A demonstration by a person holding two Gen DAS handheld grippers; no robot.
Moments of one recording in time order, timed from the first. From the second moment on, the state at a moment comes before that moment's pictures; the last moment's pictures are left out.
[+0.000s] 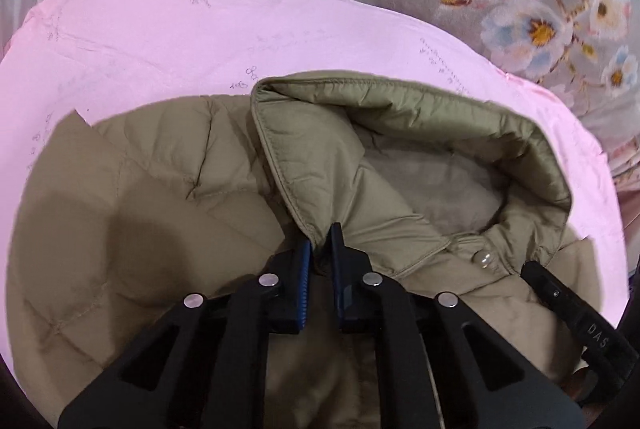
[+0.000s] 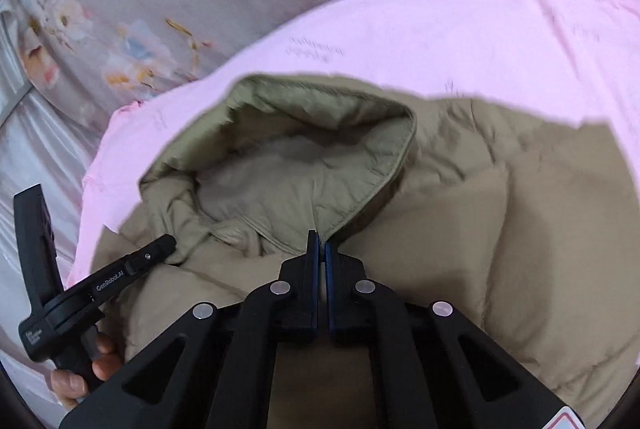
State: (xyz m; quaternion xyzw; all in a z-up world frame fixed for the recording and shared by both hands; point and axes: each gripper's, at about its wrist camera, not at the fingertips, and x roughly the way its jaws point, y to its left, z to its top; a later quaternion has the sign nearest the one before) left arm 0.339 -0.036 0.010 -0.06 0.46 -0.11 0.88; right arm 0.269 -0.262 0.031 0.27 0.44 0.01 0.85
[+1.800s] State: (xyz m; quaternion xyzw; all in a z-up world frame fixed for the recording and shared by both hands) left arm 0.390 -0.072 0.004 0.07 0.42 -0.08 0.90; right arm 0.320 -0.252 0.013 0.10 0.45 -0.04 0.88
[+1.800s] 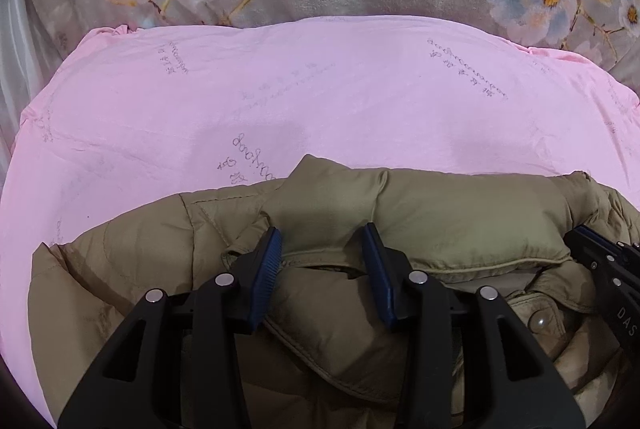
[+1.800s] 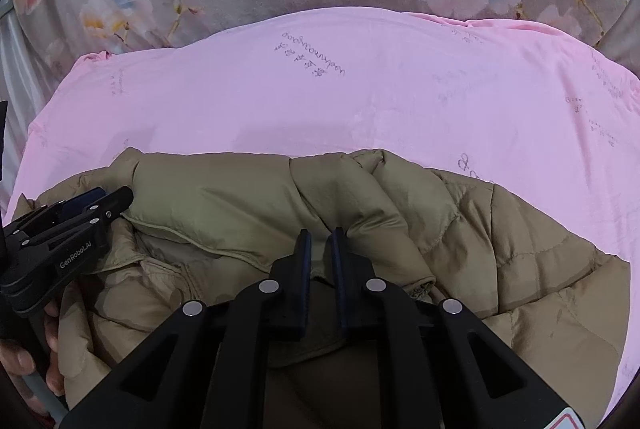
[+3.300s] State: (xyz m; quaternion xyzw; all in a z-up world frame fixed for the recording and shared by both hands) left arm 0.316 -0.016 0.046 0.01 0.41 -0.11 0.91; right arm 0.179 -0.293 0.073 0.21 0.43 -0.02 0.88
